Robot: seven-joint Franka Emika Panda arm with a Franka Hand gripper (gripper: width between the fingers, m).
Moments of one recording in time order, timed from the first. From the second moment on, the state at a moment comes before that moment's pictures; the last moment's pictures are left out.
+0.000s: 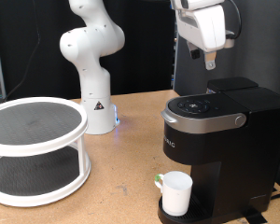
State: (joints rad) arm 0.54 -0.26 -0.30 -2.18 0.14 2.10 -0.42
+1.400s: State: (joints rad) arm 0.53 -0.20 -0.29 -2.26 -0.06 2.29 -0.35
